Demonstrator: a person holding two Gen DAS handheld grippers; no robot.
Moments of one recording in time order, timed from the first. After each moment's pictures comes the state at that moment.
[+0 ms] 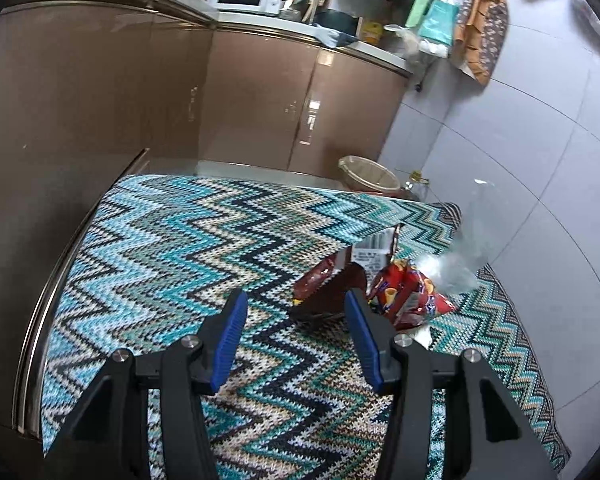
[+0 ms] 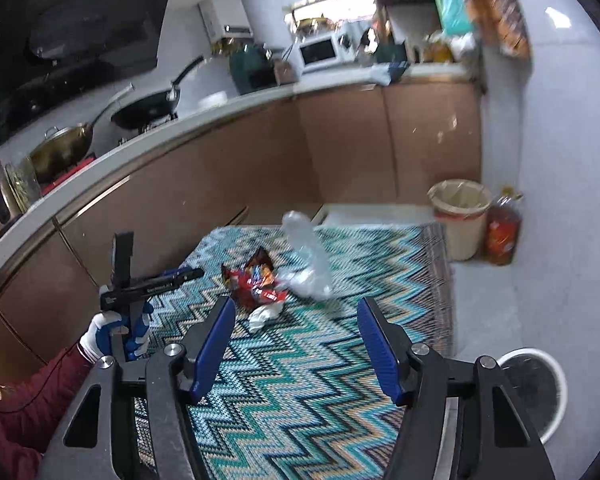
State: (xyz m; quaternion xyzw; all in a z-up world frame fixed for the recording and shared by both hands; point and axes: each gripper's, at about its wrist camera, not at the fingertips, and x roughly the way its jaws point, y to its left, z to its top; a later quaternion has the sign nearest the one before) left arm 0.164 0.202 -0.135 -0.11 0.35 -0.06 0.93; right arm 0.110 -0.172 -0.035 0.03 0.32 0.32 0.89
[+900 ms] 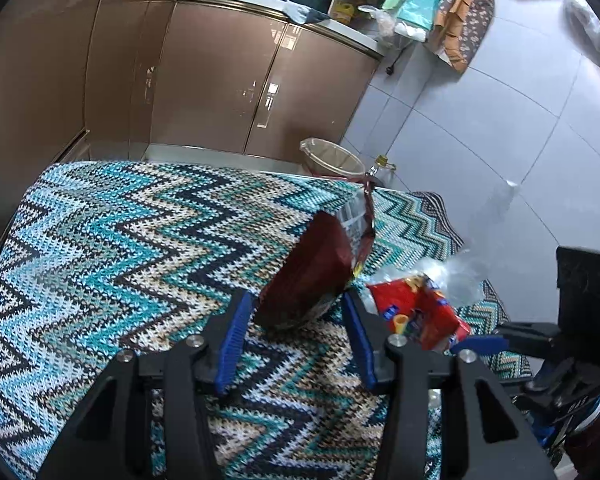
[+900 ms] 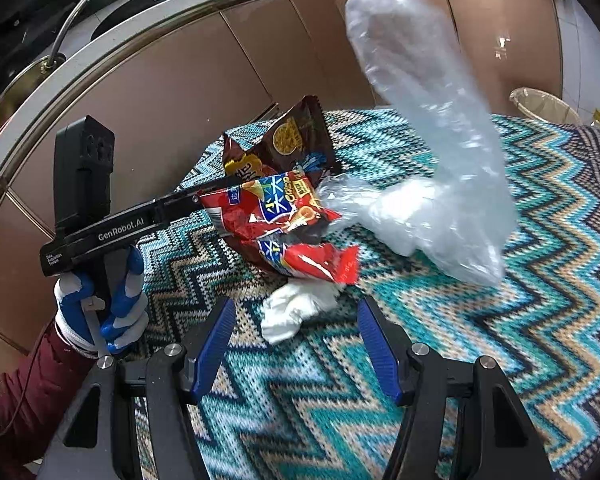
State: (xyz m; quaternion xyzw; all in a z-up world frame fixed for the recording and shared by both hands) left arm 0.231 0.209 -0.175 -0.14 0.37 -0.14 0.91; right arm 0.212 -0.027 -0.176 0.02 0.46 0.38 0.80
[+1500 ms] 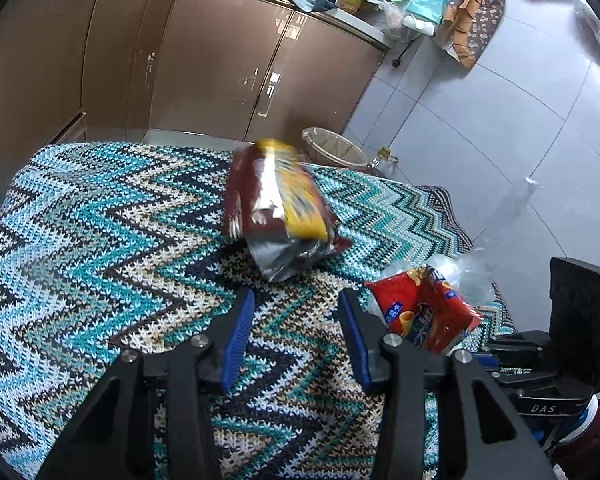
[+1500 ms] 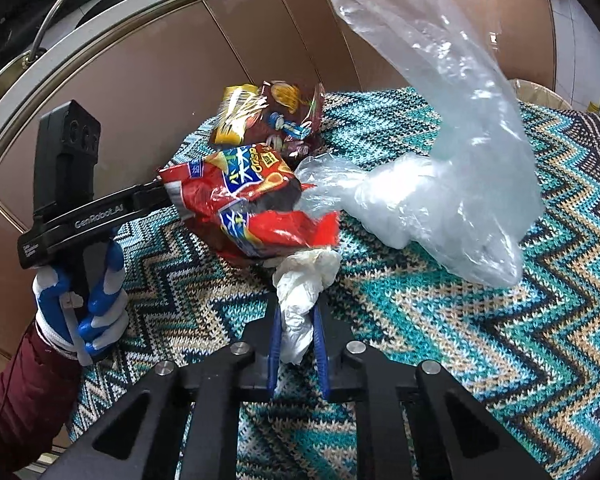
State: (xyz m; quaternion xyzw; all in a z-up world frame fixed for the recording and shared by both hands) left arm 0.245 0.205 -0.187 -0.15 0.39 -0.15 0.90; right arm 0.217 -0.027 -0.194 0.01 0.47 0.36 0.80
